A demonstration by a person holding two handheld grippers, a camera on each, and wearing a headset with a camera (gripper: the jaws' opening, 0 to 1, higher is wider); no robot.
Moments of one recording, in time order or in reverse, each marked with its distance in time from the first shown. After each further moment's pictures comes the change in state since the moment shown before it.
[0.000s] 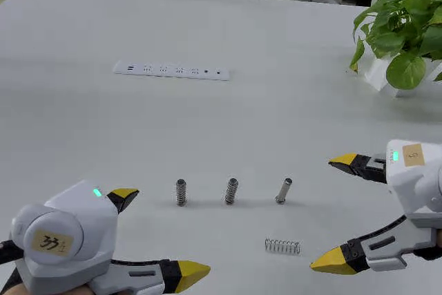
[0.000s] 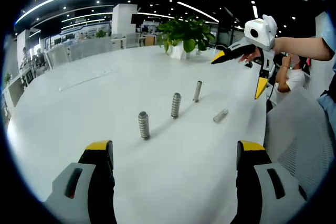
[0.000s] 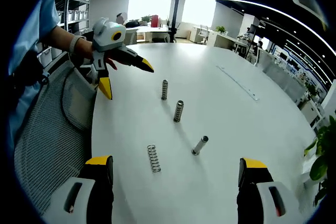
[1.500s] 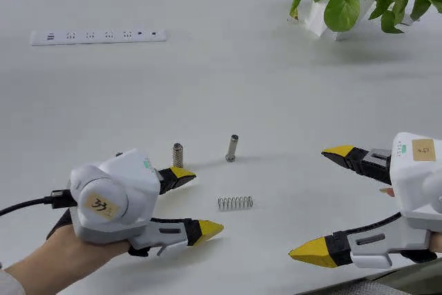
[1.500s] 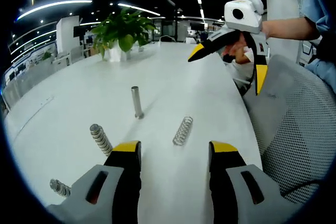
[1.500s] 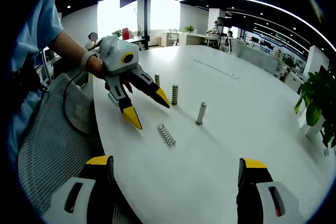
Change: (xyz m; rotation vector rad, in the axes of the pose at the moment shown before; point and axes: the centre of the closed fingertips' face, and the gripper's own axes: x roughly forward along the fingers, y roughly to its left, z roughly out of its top) left arm 0.097 -0.093 0.002 0.273 0.022 -0.387; right arm -0.031 0.035 -0.052 0.219 -0.051 -0.119
